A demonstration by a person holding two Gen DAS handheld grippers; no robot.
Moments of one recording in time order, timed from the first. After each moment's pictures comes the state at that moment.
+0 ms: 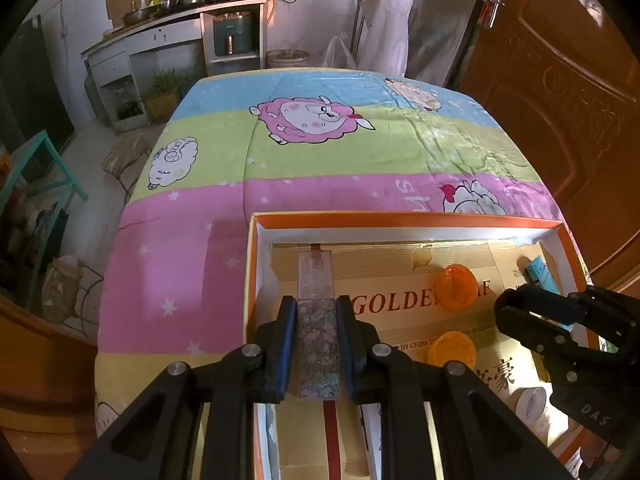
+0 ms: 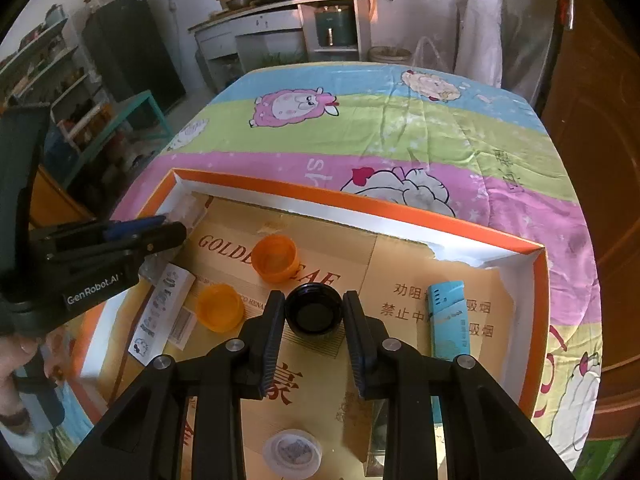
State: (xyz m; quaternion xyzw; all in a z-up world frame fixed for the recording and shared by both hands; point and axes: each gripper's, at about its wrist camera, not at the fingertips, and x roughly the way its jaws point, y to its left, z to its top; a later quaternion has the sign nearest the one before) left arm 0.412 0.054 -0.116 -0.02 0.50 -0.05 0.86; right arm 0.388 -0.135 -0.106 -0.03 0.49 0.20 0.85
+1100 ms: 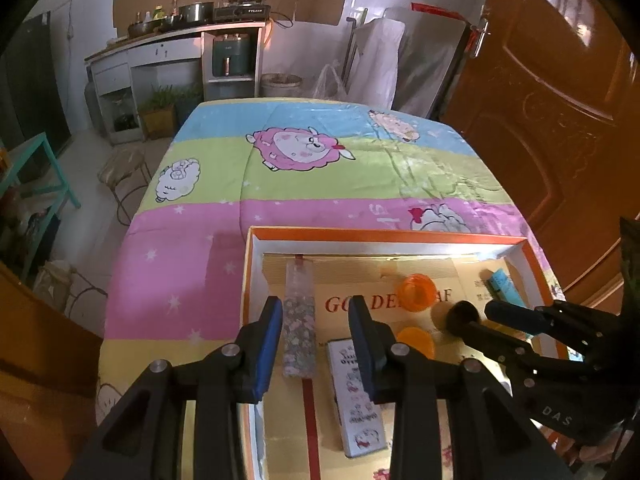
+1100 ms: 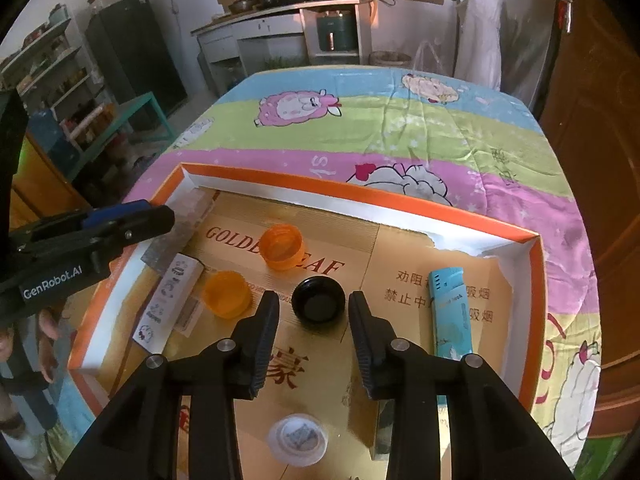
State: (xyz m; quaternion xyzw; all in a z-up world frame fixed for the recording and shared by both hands) left arm 0.384 0.054 -0.087 -0.05 0.46 -0.06 0.89; right arm 0.373 -0.138 -0.102 -0.03 0.48 0.20 0.85
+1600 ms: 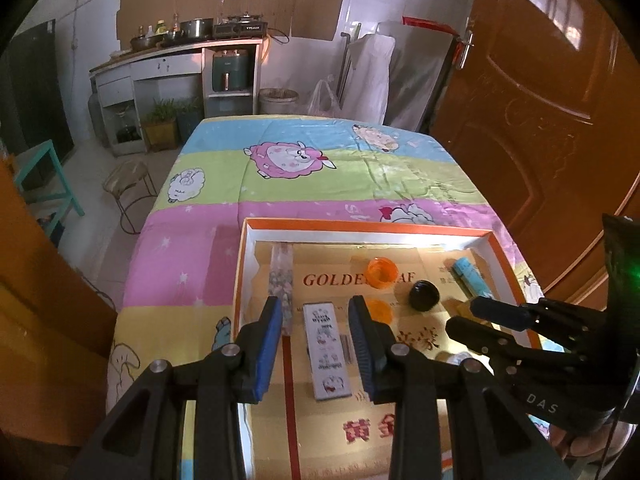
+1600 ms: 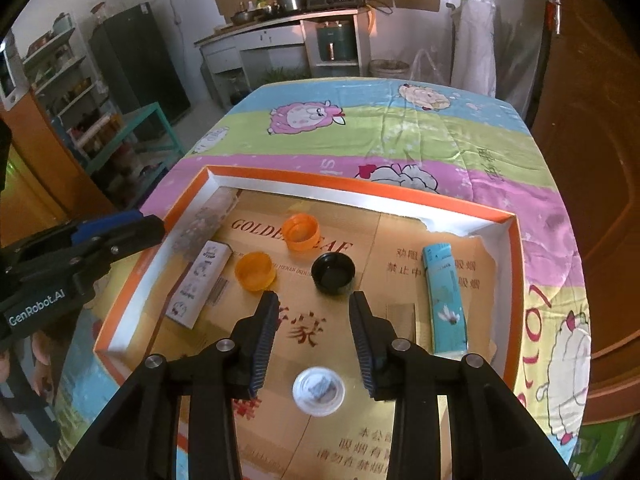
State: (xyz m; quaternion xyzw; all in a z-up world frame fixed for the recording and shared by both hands) left arm 0.336 0.045 -0.059 -0.05 0.43 -0.07 0.90; right arm 0.336 -0.145 -0.080 -0.02 0.47 0.20 0.86
